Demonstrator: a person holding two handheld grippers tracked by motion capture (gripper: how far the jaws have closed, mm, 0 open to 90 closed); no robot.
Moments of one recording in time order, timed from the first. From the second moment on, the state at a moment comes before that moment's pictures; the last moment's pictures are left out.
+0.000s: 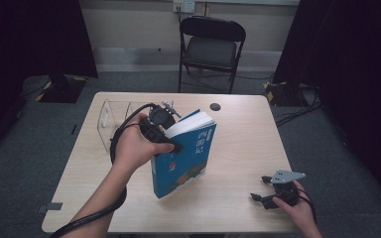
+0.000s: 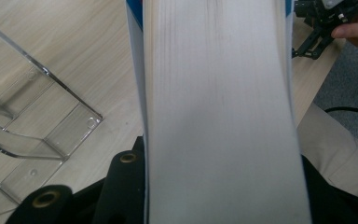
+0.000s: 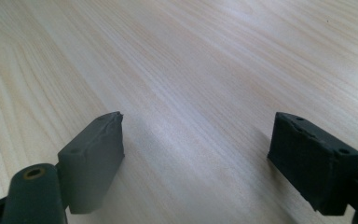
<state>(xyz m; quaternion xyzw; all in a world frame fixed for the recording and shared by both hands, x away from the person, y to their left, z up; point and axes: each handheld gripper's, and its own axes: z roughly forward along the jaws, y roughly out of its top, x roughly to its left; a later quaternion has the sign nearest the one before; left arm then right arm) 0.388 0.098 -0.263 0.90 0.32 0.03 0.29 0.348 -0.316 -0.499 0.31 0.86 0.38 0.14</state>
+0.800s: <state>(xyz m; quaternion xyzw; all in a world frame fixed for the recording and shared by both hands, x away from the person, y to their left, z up) 0.377 0.144 -0.264 0.89 0.36 0.04 0.29 0.348 -0.316 -0.499 0.31 0.86 0.38 0.14</state>
